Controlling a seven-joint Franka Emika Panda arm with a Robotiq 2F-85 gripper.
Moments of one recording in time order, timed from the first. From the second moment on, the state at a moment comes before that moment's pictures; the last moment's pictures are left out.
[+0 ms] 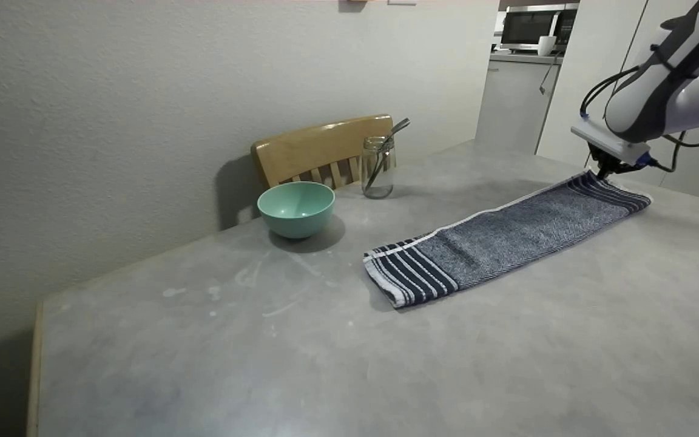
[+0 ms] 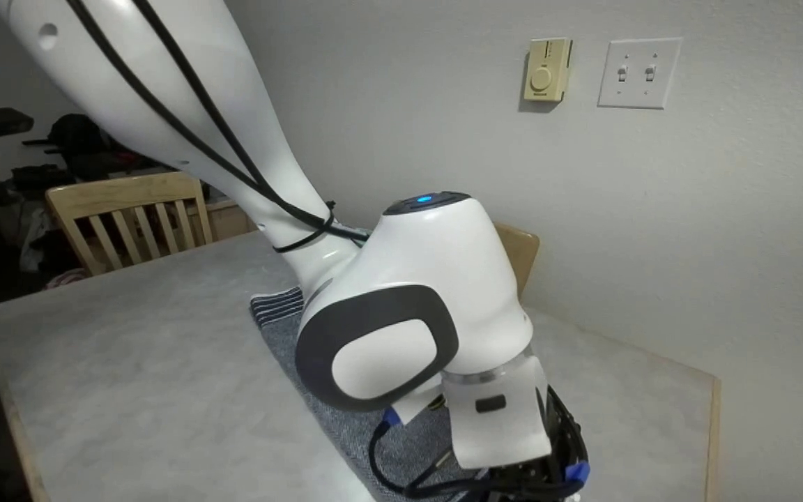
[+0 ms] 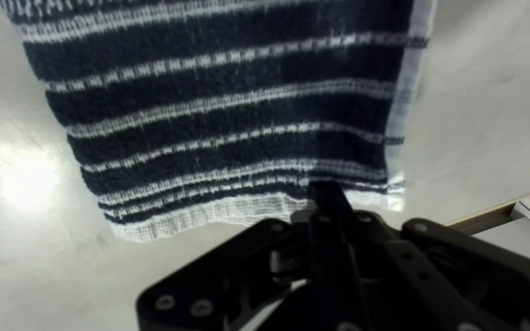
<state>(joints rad) -0.15 0.77 -0.48 -1.95 0.19 3.00 1.17</state>
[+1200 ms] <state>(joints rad) 0.26 0.64 -0.82 -2.12 0.11 2.89 1.11</state>
